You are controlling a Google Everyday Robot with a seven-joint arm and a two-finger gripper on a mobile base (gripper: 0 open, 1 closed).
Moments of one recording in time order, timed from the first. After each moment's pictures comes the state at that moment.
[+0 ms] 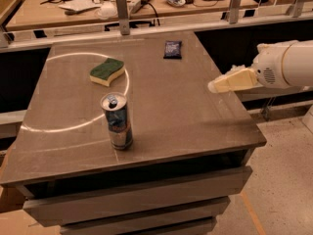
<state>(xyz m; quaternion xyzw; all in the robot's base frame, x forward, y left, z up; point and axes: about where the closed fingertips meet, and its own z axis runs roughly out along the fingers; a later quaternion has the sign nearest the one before) 0.590 -0.205 0.932 -0.32 0.81 0.06 0.49</state>
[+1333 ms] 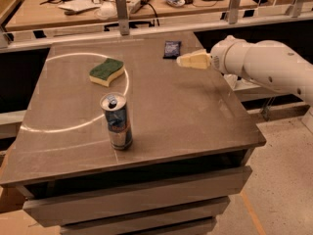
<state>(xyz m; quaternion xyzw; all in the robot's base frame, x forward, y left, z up) 0.729 -0.152 0.909 -0.22 0.77 0.07 0.59</state>
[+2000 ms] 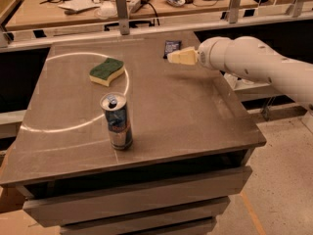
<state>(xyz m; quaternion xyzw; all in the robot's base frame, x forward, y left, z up) 0.769 -0.127 0.888 -0.20 0.79 0.08 0.57</state>
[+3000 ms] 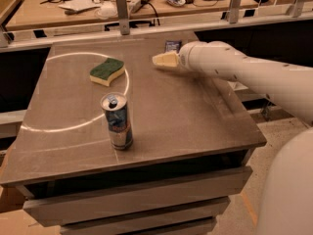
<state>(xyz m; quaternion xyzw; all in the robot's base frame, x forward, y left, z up) 0.810 -0.084 0.855 -0.19 0.80 0.09 0.56</state>
